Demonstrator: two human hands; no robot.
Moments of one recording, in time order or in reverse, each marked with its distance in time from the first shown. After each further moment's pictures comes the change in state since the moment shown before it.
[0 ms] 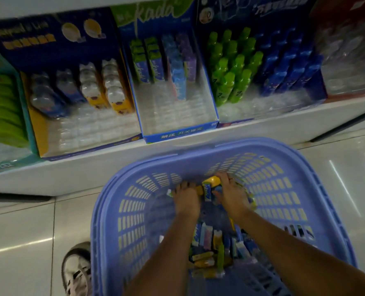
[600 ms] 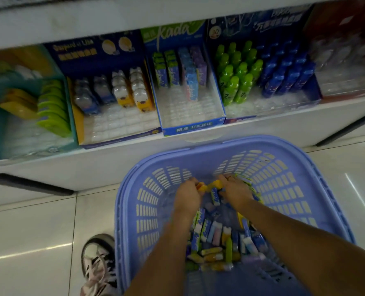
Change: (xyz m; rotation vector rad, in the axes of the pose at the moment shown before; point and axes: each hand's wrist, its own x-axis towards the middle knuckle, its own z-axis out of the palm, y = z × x) left_hand -0.031 -0.014 -0.053 -0.359 0.039 0.027; right_hand 0.009 -0.008 -0.002 -0.333 -0.159 -0.131
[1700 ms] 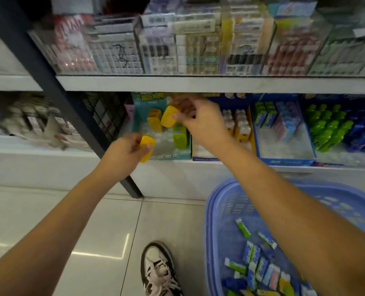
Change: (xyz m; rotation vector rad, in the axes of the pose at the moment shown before) left_hand -0.110 -0.100 -0.367 -0.075 0.468 0.101; right_hand -0.033 -0.342 -0.262 0.695 0.573 -0.694
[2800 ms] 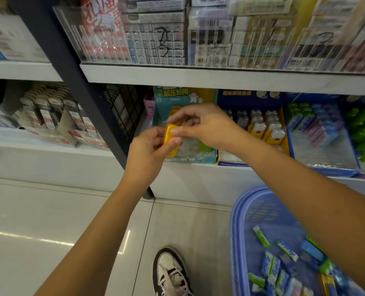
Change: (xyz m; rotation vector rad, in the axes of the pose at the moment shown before) left_hand 0.005 -0.008 0.014 -0.522 0.141 0.095; right_hand 0.020 -0.009 0.036 0.135 -0.424 -0.001
